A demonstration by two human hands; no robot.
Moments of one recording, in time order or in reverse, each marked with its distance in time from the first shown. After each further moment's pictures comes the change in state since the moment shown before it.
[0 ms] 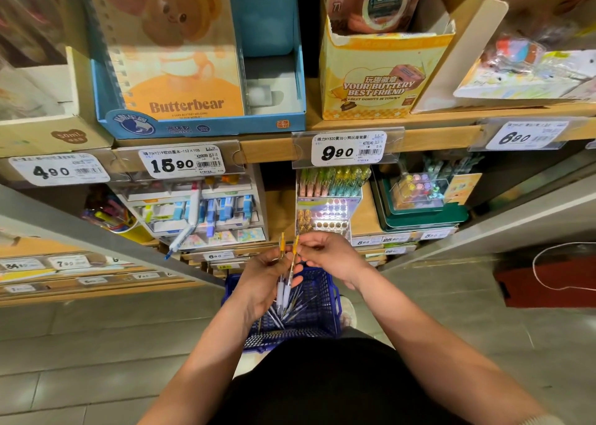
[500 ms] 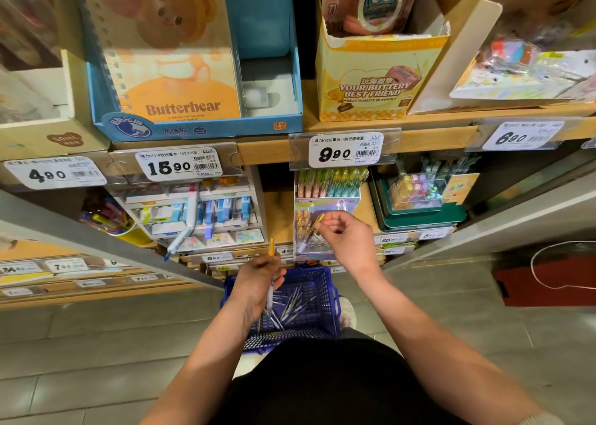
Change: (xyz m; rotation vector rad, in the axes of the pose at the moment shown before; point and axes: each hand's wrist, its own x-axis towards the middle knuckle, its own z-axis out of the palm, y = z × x) left_hand 0.009 -0.002 -0.004 0.028 0.227 -0.022; right_hand 0.004 0.000 -0.021 -0.233 0.508 -0.353
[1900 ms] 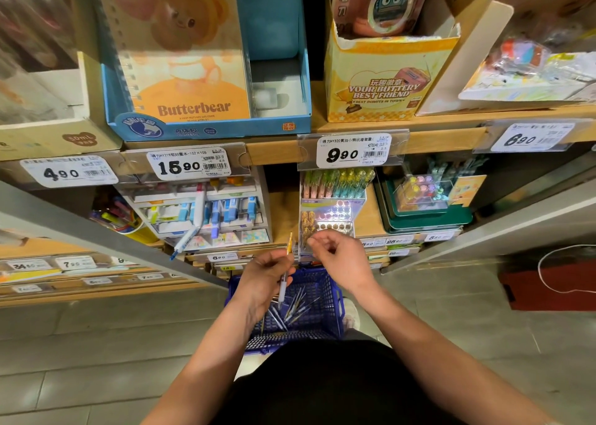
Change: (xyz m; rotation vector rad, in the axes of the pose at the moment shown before) left_hand -0.009 0.003 0.000 0.044 -0.092 0.086; right_hand -0.025 0.008 0.014 -0.129 -0.203 -0.069
